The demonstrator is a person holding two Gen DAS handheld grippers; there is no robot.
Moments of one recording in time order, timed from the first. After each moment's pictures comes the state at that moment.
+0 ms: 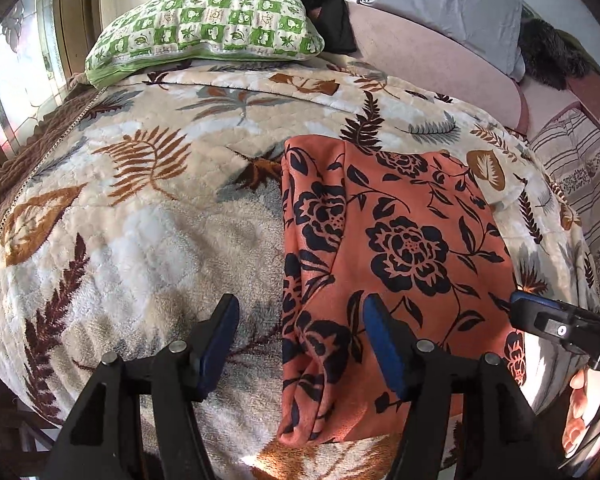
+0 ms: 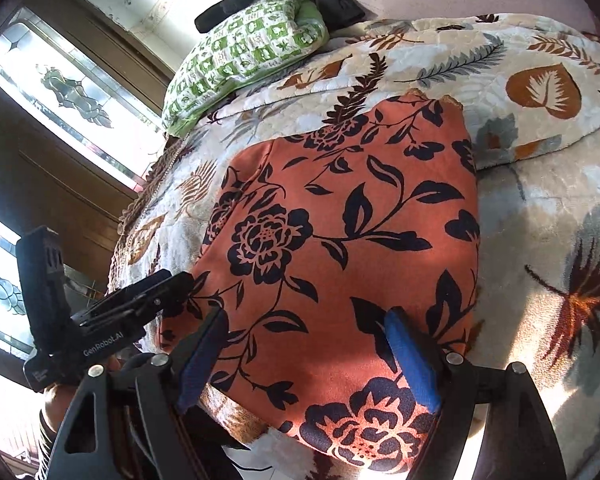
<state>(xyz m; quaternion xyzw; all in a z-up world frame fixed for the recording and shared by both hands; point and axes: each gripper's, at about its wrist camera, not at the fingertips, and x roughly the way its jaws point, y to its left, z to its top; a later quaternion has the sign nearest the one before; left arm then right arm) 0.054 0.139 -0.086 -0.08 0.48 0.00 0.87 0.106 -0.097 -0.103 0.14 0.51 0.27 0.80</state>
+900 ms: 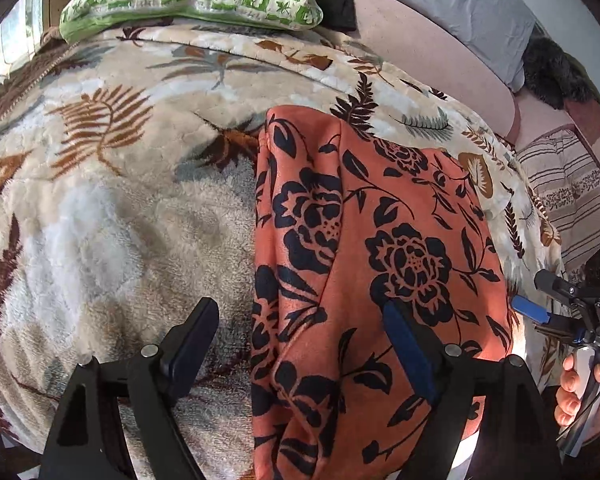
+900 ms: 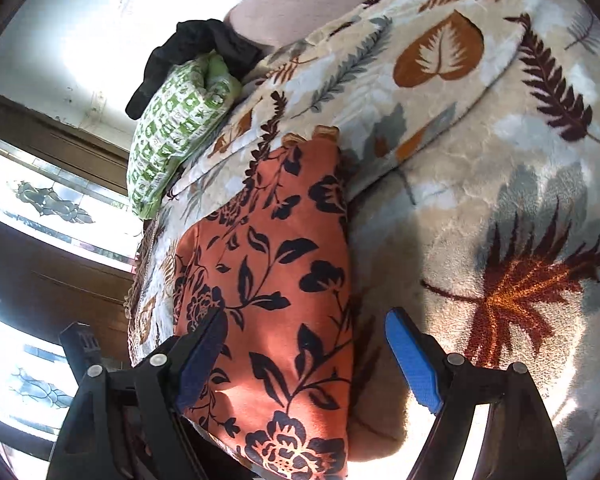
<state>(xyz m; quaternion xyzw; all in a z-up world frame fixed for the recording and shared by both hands) 0.092 0.147 -0.122 -0.16 0.51 -0.06 0.84 0.141 -0.193 -0.126 0.29 0.52 0.19 0.78</state>
